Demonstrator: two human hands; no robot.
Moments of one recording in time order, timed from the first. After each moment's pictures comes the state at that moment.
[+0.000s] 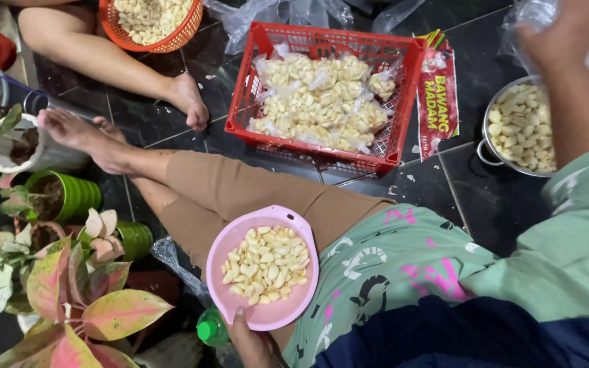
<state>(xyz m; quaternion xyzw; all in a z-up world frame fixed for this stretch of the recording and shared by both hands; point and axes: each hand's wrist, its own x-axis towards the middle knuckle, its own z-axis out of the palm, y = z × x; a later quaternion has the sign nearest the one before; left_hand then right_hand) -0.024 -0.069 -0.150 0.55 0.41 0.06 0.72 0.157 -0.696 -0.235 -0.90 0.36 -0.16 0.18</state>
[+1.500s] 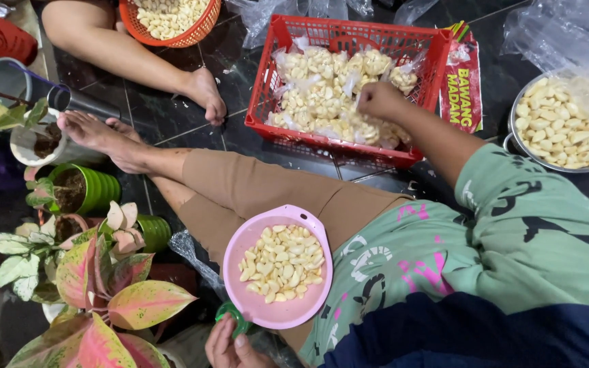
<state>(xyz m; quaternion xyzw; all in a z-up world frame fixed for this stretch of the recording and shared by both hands) -0.073 0.014 -0.205 0.83 0.07 0.34 0.43 0.240 -0.417 -0.255 -0.84 0.21 0.17 0.48</state>
